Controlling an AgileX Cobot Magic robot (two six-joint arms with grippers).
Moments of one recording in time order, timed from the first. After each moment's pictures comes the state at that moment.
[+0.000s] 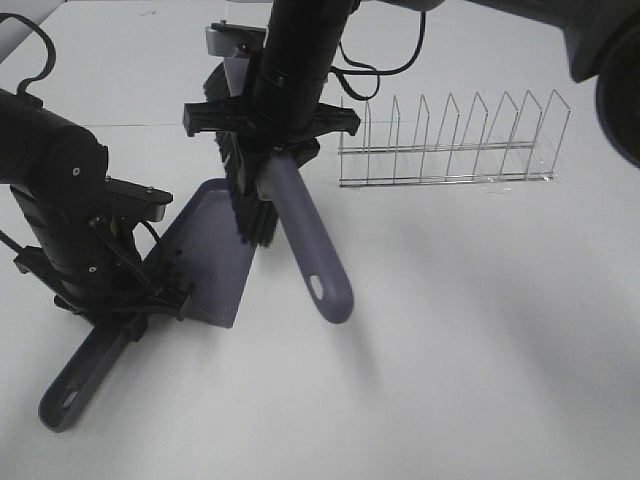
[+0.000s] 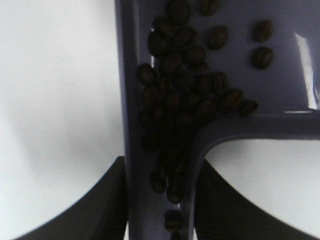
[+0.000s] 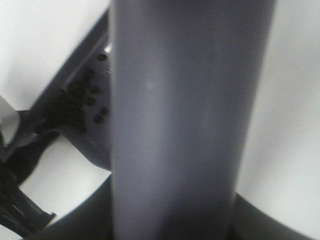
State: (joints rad) left arm -0.46 1.99 -1.02 0.12 0.66 -0.26; right arm 0.60 2.33 -2.08 0.15 1.22 0.17
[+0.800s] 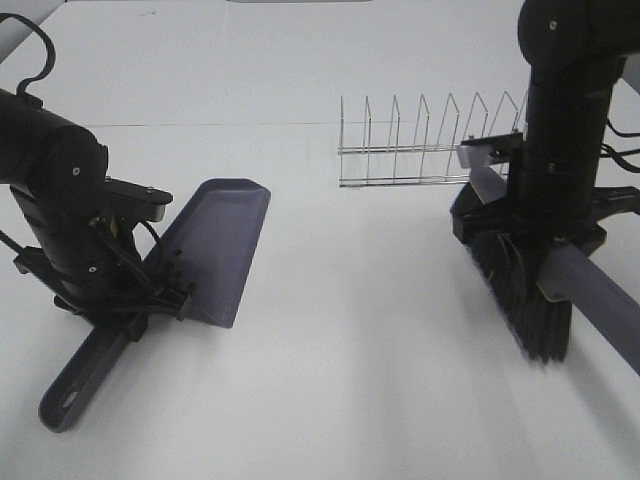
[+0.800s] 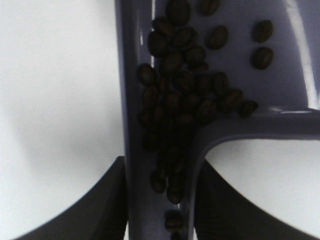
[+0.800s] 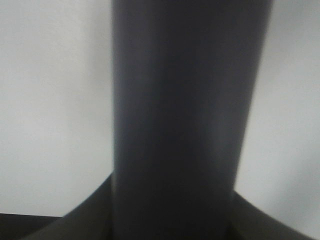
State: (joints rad) left arm -0.46 1.99 -1.02 0.12 0.66 -0.26; right arm 0.25 1.98 -1.27 -0.07 1.22 0.12
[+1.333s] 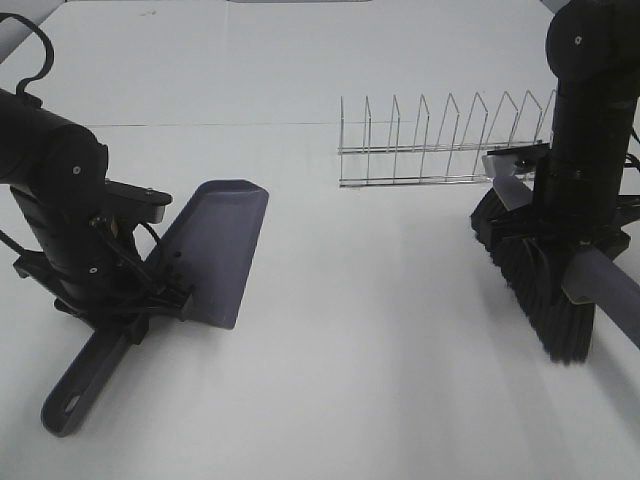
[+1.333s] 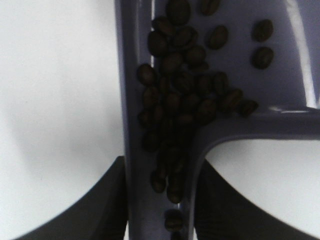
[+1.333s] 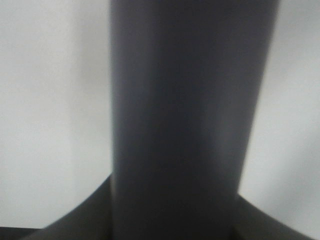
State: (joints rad) left arm -0.46 1.99 -1.02 0.09 0.68 -0.26; right arm 0.16 2.04 -1.31 -0.09 1.22 0.06
